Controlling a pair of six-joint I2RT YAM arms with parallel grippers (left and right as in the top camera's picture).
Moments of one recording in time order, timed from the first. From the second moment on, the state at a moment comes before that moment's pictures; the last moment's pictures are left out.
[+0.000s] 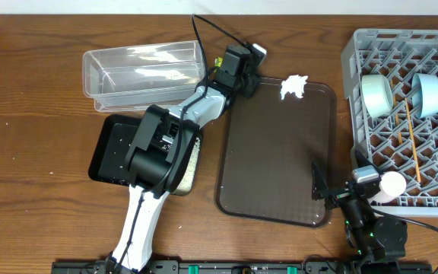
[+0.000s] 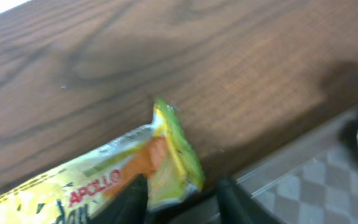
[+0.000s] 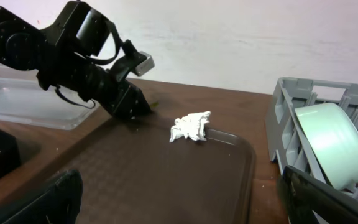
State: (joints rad) left arm -0.47 2.34 1.61 0.05 0.08 0.10; right arm 0.09 0.01 0.01 -0.06 -0.19 0.01
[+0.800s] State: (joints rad) left arm -0.47 1.95 1.61 -0.28 0.04 0.05; right arm 0.09 0.01 0.01 -0.06 -0.19 0.01
